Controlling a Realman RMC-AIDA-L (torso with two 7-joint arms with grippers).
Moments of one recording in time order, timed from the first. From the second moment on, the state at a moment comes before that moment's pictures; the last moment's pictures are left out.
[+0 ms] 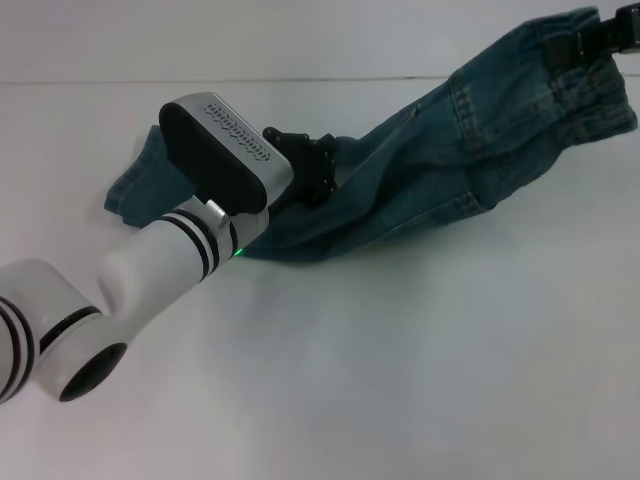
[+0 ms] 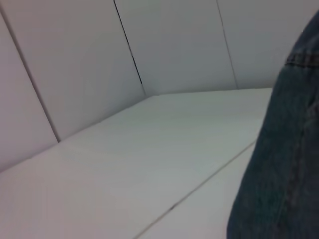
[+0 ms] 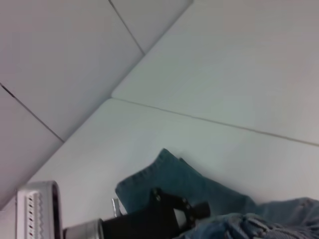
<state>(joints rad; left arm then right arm) -0.96 -2.18 0.58 -0.18 1.11 0.76 0.02 0.83 1.89 -0.57 -1.08 -2.30 -1.81 2.40</state>
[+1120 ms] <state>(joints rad) -0.97 -2.18 0.22 -0.34 1.59 0.75 -0.05 0.88 1.90 -0.58 -1.12 -2.29 -1.81 2.41</state>
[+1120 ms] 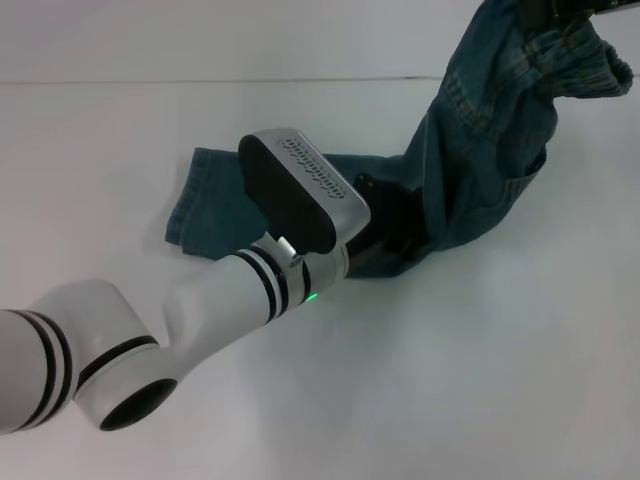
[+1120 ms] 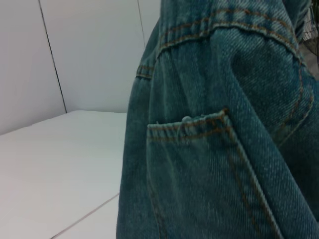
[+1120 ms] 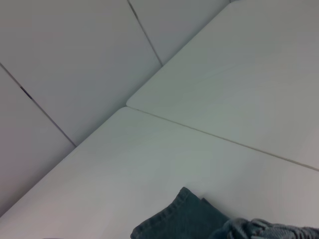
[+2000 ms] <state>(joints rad) -0.96 -2.18 0.08 -0.45 1.76 0.75 -0.05 0.88 1.90 -0.62 -1.11 -2.29 -1.84 2.40</state>
